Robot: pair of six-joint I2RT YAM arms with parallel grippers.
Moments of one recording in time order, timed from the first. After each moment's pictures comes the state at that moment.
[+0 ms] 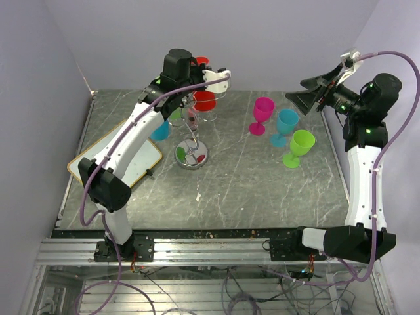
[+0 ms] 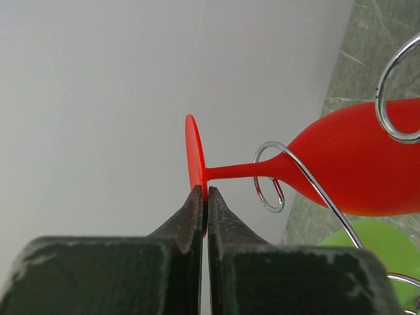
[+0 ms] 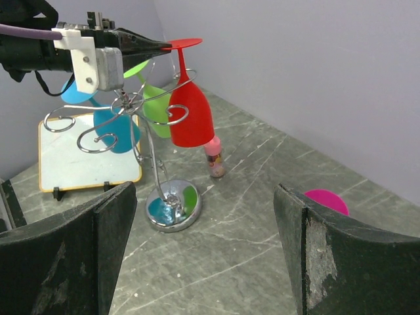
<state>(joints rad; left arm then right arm) -0.57 1.80 1.98 -0.43 -0.05 1.23 -0.20 1.26 1.50 -0.18 -1.04 0.16</state>
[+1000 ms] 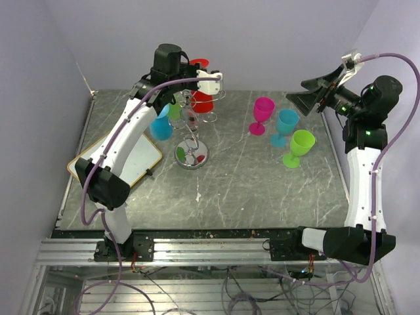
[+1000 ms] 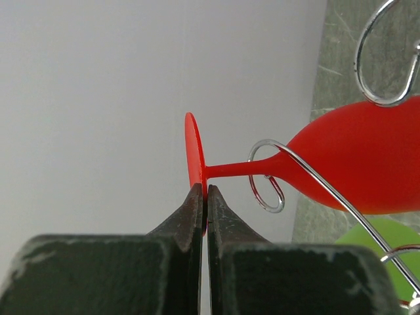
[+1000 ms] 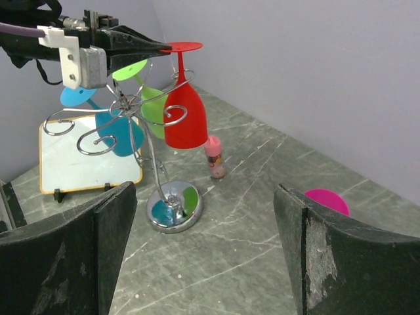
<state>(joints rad) -0.49 1.80 2.02 -0.52 0.17 1.32 -0.21 1.24 1.47 -0.15 -1.05 0.19</state>
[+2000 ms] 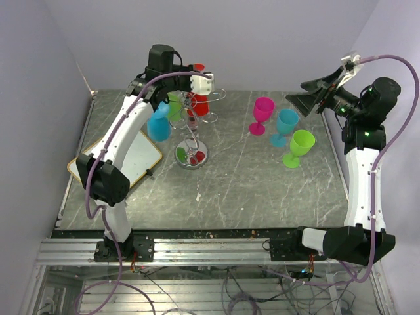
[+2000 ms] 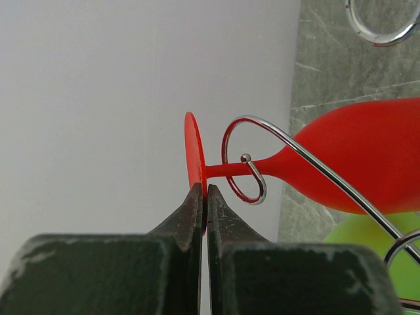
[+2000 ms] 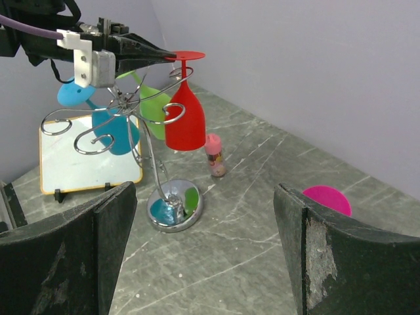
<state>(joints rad) -0.41 1.85 2.01 -0.53 0.30 1.33 -0.22 1.24 1.44 -0.12 -1.05 0.20</state>
